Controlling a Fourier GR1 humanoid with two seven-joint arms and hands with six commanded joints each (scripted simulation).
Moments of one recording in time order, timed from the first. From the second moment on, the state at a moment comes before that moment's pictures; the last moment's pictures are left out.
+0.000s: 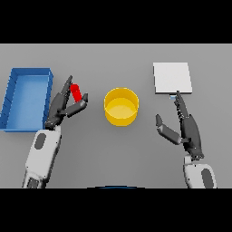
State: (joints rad) left arm -0.34 0.03 0.00 -1.15 -0.15 0.02 -0.02; right arm 0.08 -0.05 0.11 -1.70 0.19 -0.03 -0.05
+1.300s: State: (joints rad) left arm -0.52 -0.01 0.06 -0.95 -0.15 0.12 -0.18; right arm 0.06 -0.05 0.12 -1.67 0.21 -0.03 -0.10
